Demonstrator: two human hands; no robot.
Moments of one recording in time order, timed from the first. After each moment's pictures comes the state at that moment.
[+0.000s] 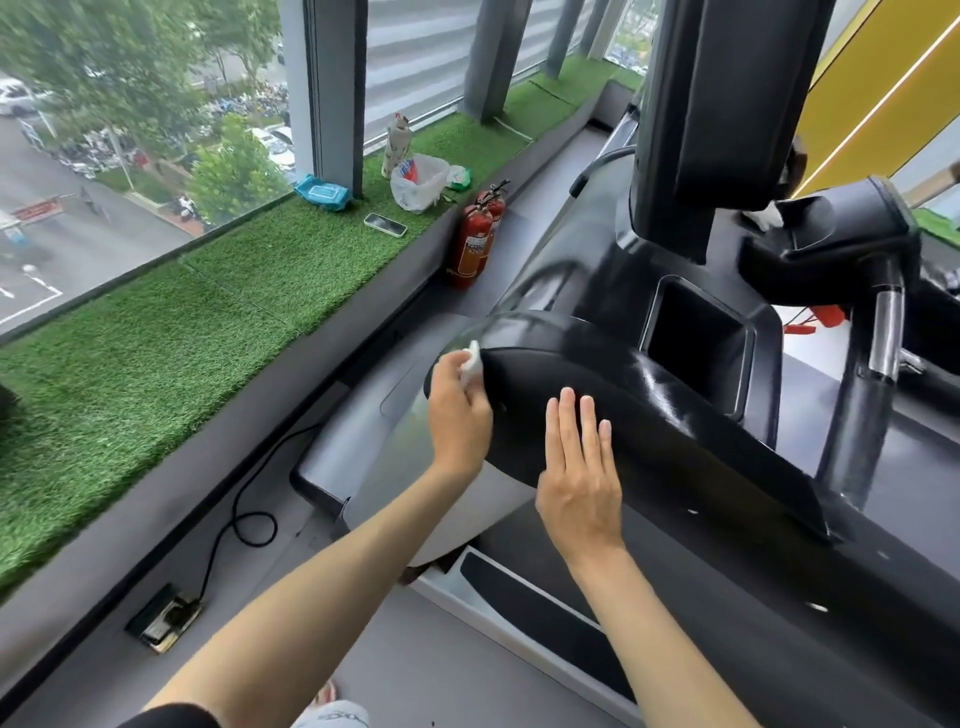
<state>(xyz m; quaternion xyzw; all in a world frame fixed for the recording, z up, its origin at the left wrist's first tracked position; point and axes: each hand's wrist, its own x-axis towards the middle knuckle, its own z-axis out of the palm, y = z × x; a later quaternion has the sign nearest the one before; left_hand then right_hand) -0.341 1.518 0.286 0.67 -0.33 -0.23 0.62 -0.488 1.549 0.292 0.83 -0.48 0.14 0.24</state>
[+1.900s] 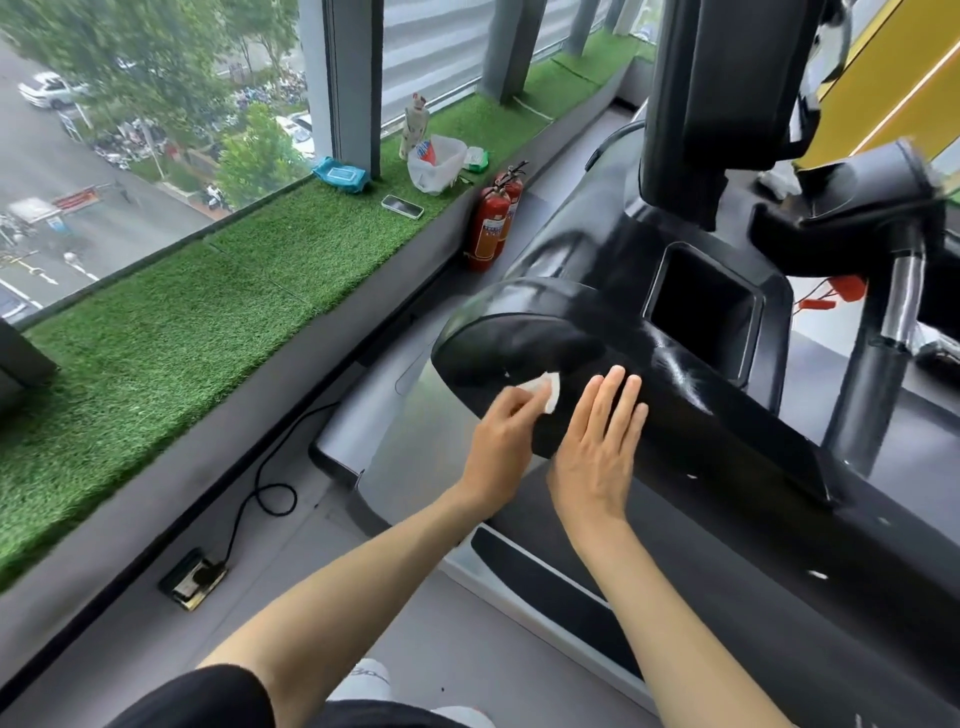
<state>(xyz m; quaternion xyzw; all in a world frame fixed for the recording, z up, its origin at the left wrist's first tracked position) -0.393 1.553 0.249 0.62 -0.55 -0.11 0.55 -0.498 1.555 0.287 0.77 -0.59 0.09 0.22</state>
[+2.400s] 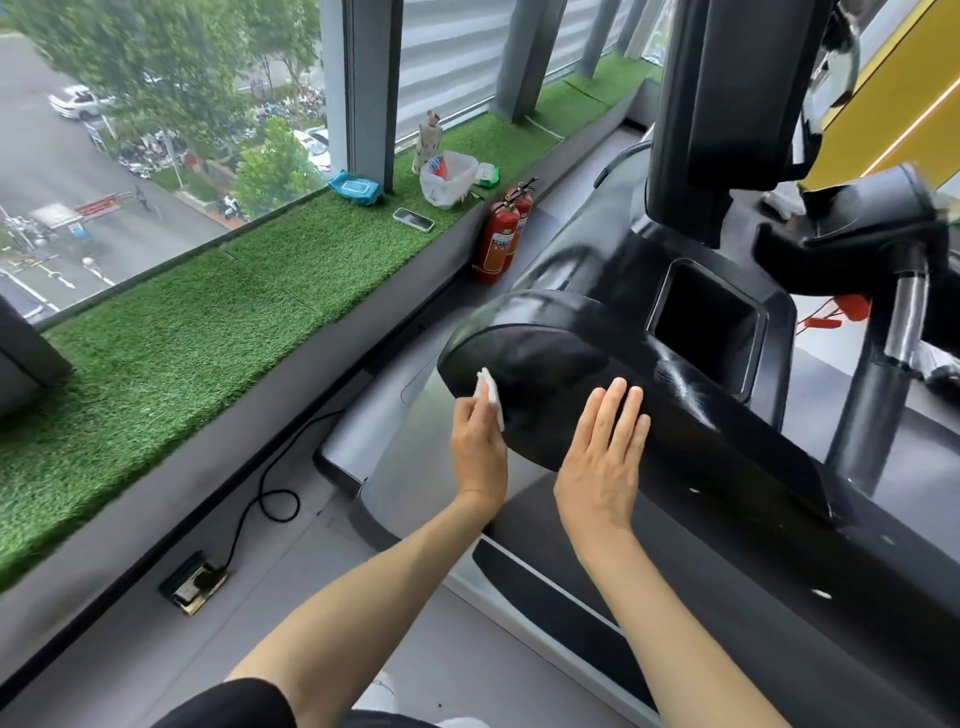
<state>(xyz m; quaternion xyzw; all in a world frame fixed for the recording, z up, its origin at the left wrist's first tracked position) -0.388 1.553 0.234 0.69 -0.39 -0.10 0.60 -0.501 1.554 0.290 0.77 -0.59 0.04 0.23</state>
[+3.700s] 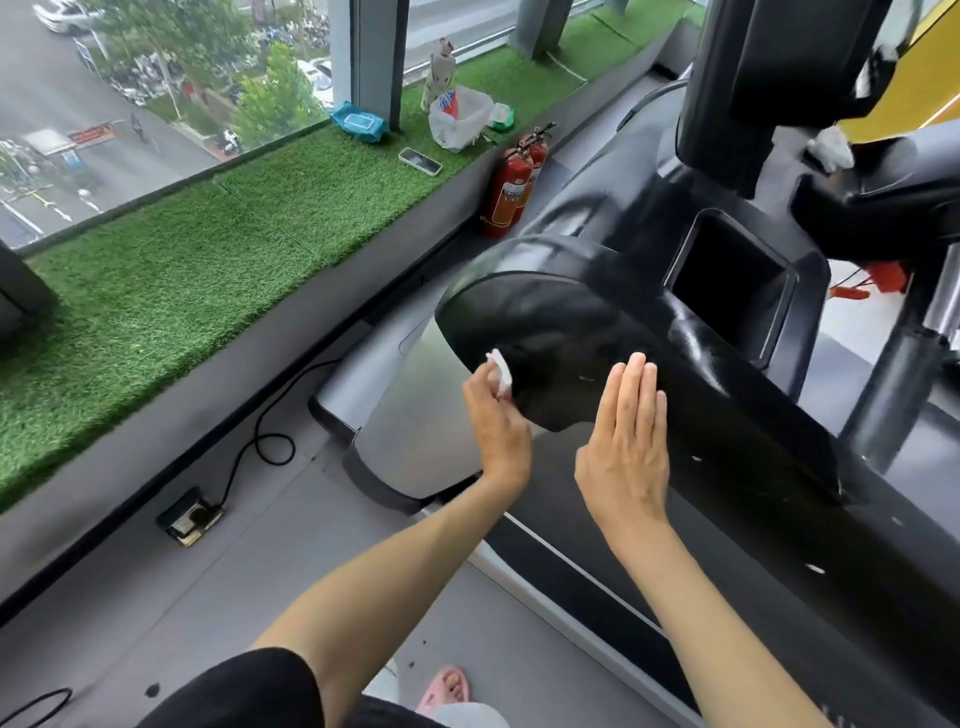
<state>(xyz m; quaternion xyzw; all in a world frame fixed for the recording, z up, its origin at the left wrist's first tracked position) -0.433 1.548 0.218 0.66 -0.23 -0.24 0.67 -0.544 1.555 0.285 0.83 -0.49 0.09 0.26</state>
